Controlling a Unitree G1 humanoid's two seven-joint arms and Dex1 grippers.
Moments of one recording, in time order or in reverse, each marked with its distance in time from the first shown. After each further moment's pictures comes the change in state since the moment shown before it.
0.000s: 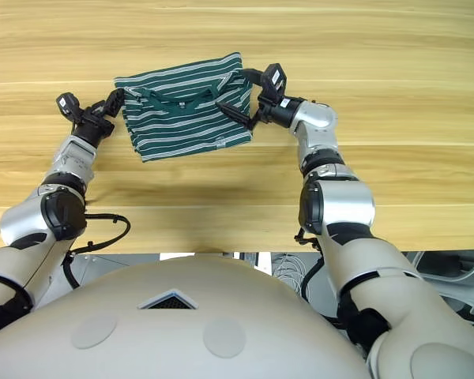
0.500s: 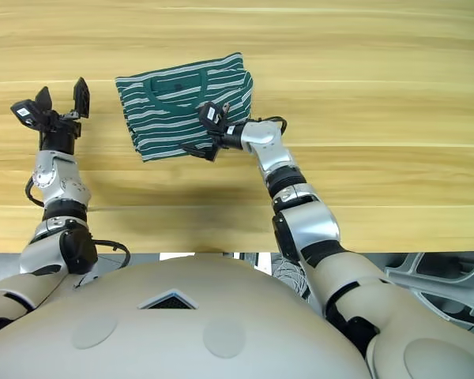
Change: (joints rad) left arm 0.292 -0.089 -0.051 -0.476 0.017 -0.349 0.101; right arm 0.123 0.187 0.306 -0.258 -0.229 0.276 -0.321
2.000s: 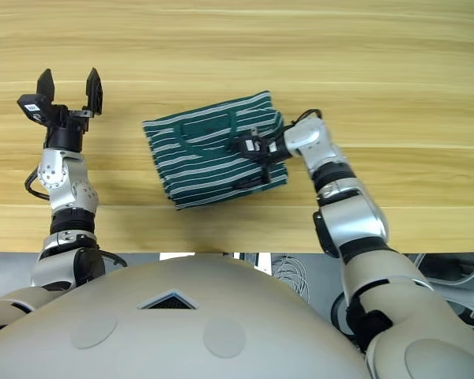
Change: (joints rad) left arm 0.092 -0.023 -0.139 -0.242 0.036 -0.038 0.053; right arm -0.019 -0.381 0.164 0.089 -0.028 -0.344 0.517
